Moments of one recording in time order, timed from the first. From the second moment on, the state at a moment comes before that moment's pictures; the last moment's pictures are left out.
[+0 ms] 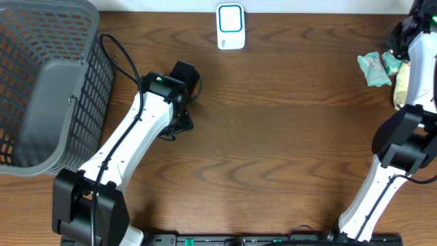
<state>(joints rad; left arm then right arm) -0.39 1.68 1.36 -1.29 -0.29 -0.77 -0.32 2.32 2.28 -0.99 0.28 0.31</state>
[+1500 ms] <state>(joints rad) -0.39 1.68 1.36 -1.29 -0.29 -0.77 0.07 1.36 2.01 -1.48 0.02 0.33</state>
